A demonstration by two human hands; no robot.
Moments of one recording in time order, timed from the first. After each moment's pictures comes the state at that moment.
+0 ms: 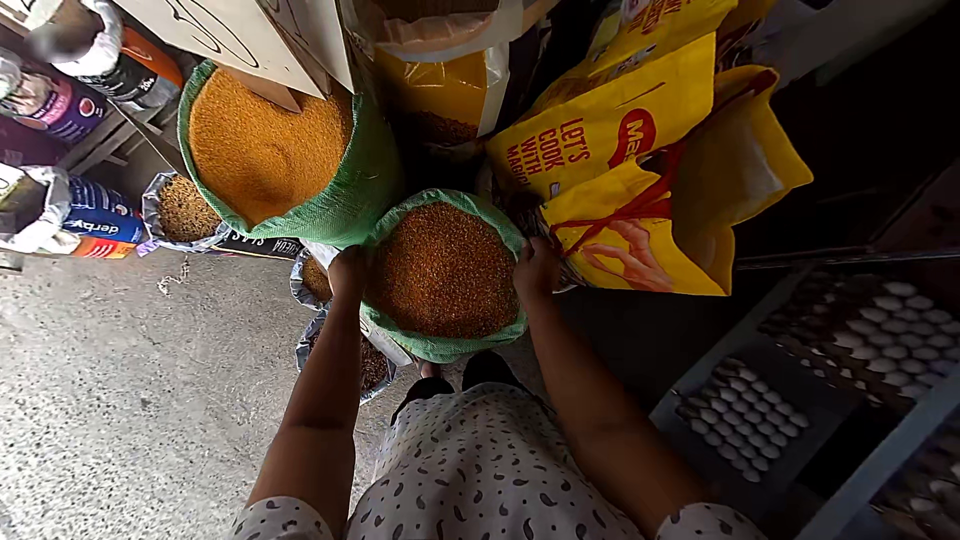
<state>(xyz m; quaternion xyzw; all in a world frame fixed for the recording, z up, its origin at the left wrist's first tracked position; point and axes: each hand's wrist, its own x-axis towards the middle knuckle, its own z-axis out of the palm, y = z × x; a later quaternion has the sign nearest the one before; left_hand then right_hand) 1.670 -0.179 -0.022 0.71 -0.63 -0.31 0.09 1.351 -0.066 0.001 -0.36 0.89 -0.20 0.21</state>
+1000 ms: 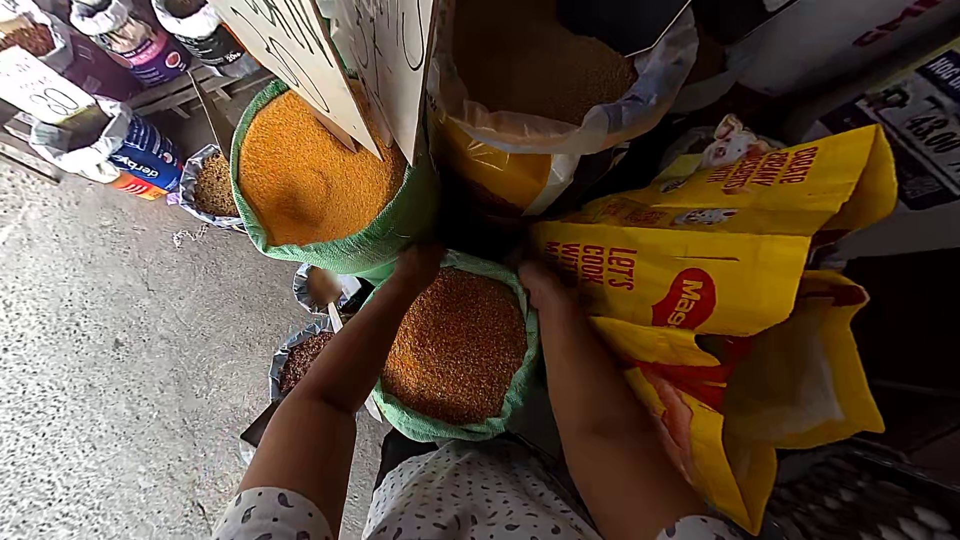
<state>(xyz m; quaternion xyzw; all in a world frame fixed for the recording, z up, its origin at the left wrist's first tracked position) 1.545 -0.275 0.013 0.60 -0.73 -0.31 -0.08 1.310 -0.248 -0.008 -0.32 0.78 -0.13 0.52</state>
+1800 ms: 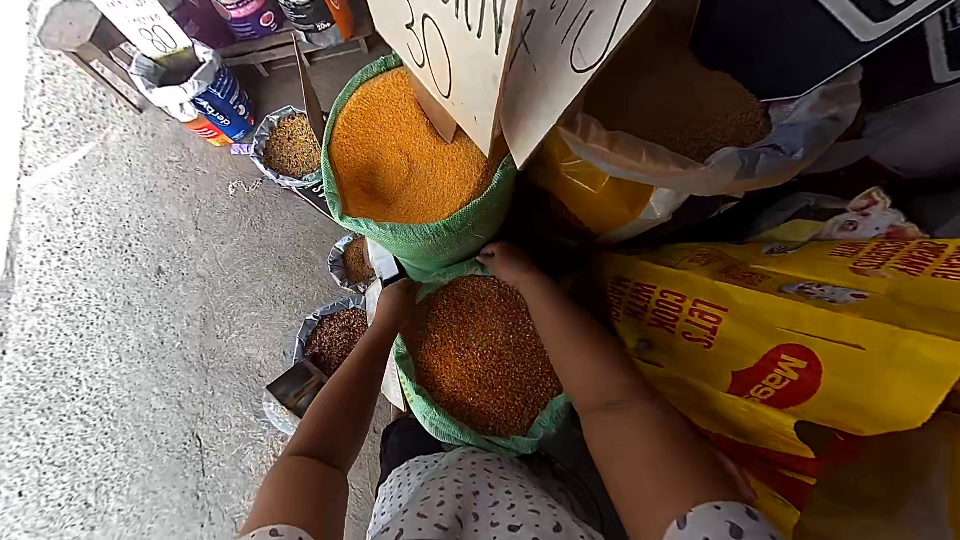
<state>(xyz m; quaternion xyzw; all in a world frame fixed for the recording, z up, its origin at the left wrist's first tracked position) 1.672 -0.180 -0.008 0.76 -0.47 -0.44 0.08 1.453 -0.311 0.002 -0.71 0.57 0.09 0.41</state>
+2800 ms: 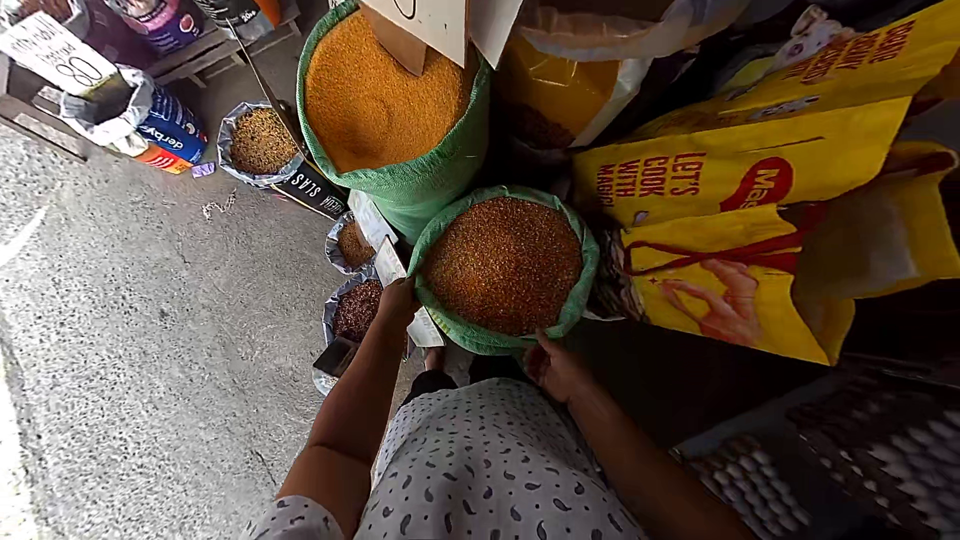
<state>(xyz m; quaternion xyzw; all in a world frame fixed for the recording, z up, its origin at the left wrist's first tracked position) 1.692 -0.073 -0.025 0.68 -0.10 -0.64 0.33 1.424 0.043 0.038 0.04 0.75 -0.25 0.62</state>
